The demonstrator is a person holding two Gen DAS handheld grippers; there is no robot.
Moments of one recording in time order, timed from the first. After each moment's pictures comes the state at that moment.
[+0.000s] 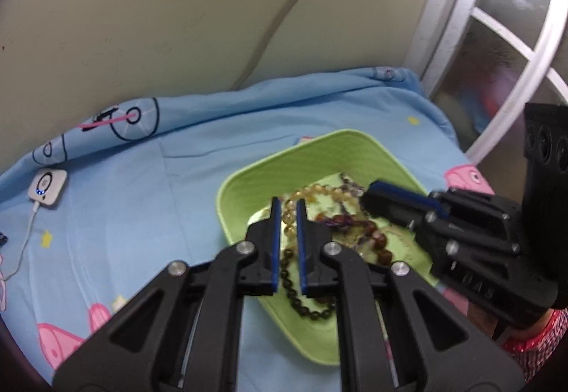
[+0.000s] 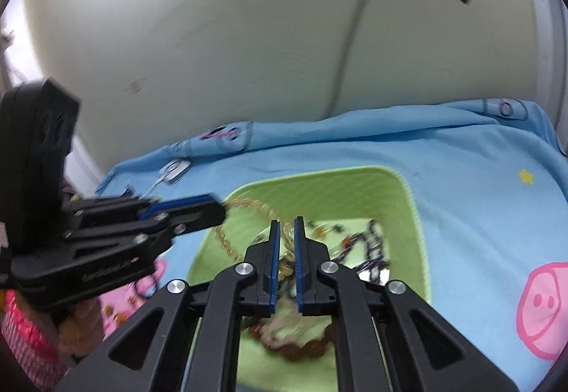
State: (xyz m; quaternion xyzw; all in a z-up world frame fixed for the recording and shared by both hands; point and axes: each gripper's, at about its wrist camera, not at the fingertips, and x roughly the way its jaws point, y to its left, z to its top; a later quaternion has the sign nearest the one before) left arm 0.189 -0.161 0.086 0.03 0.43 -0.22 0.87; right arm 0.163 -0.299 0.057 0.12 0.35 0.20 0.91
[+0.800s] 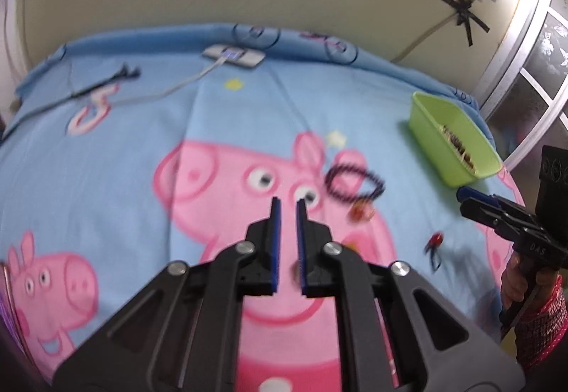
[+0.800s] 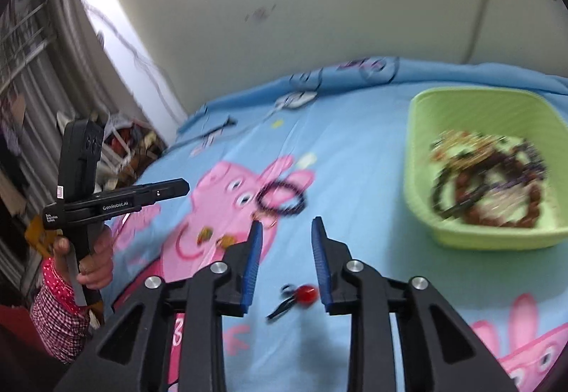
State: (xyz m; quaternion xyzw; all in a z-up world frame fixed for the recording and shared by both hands) left arm 0.032 0.092 0.047 -0.08 0.42 -0.09 0.90; right arm 0.055 -0.175 0.034 0.08 0.36 0.37 0.85
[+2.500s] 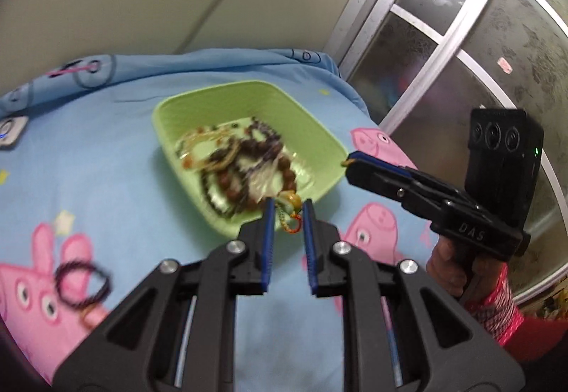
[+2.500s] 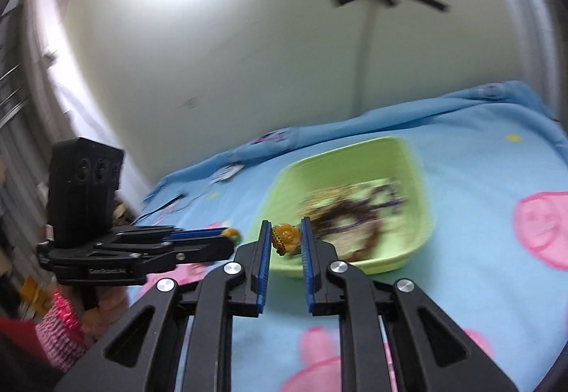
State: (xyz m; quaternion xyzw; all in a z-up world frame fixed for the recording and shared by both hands) left arm 0.114 -0.148 0.078 -0.04 0.43 -0.35 0.83; right arm 0.061 -0.325 0.071 0.17 0.29 0.25 0.91
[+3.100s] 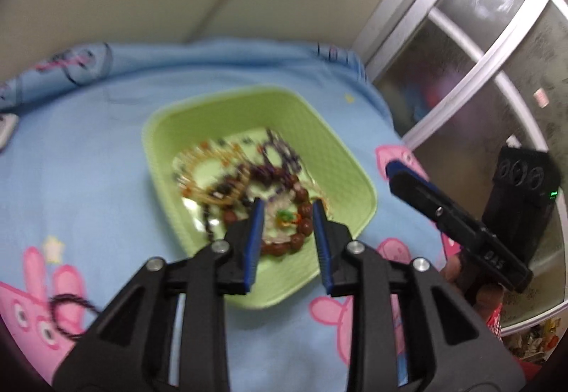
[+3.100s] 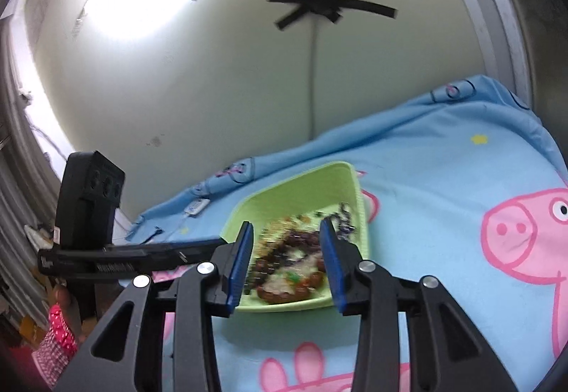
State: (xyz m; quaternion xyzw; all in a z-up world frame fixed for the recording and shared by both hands) left arm 0.150 -0.146 0.082 -0.06 0.46 -0.31 0.83; right arm 0.079 -0.359 0.063 0.21 0.27 0.22 0.91
